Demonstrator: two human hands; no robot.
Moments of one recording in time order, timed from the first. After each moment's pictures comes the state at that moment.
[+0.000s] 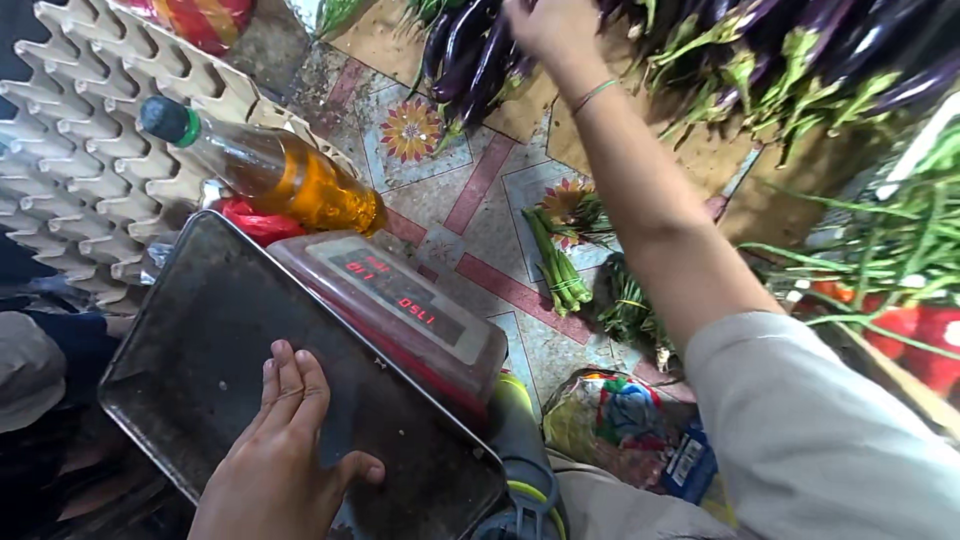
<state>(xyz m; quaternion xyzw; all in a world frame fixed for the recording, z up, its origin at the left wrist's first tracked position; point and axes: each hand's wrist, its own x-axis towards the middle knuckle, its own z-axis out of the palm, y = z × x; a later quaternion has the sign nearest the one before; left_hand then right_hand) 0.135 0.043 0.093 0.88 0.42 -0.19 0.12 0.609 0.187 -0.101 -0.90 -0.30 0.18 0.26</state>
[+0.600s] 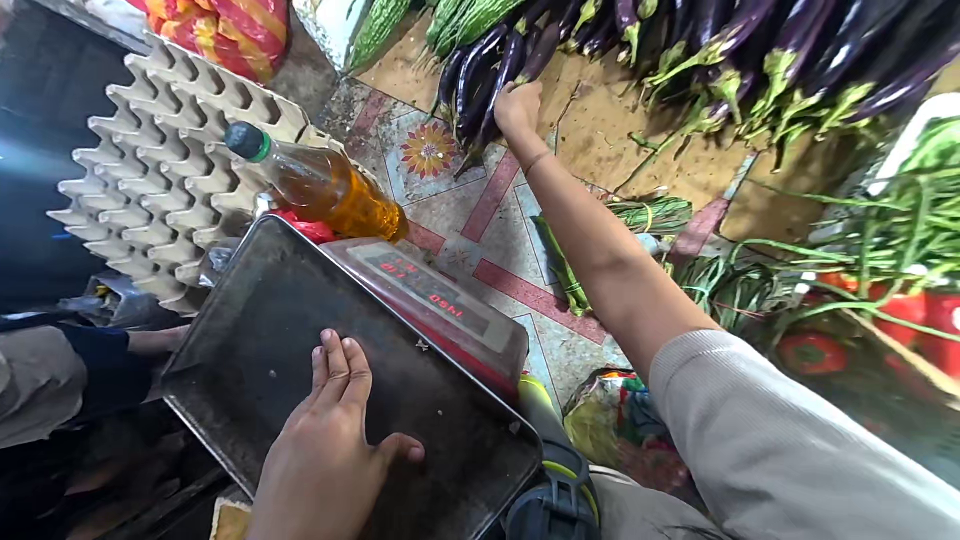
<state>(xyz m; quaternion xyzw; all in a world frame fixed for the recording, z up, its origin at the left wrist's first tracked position) 0.128 0.041 0.086 0.89 0.42 -0.16 0.08 0.531 0.210 -0.139 -0.86 -0.07 0.26 0.44</state>
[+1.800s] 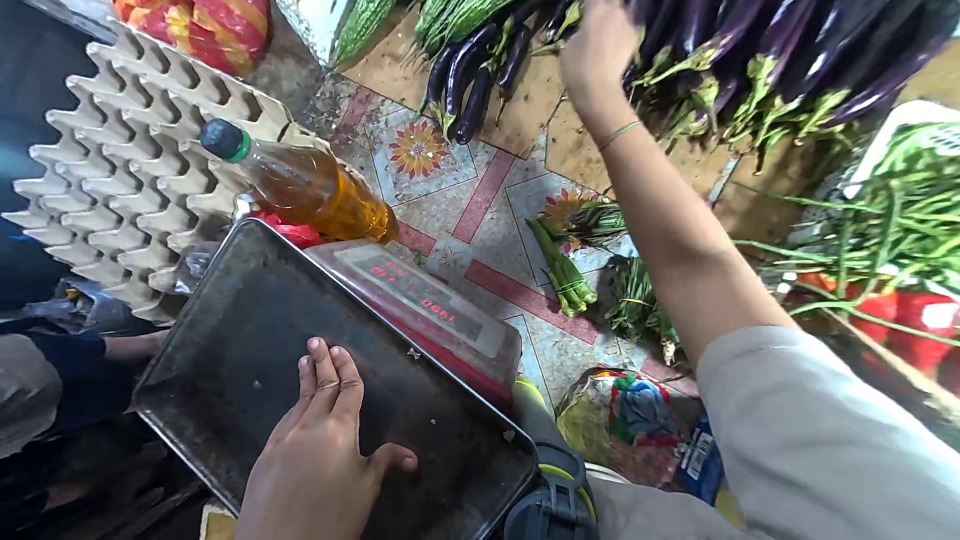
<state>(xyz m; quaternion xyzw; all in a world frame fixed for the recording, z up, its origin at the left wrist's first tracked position) 0.136 0.043 0.092 0.88 0.42 -0.21 0.07 0.614 0.141 -0.084 -0.92 -0.30 0.06 0.23</state>
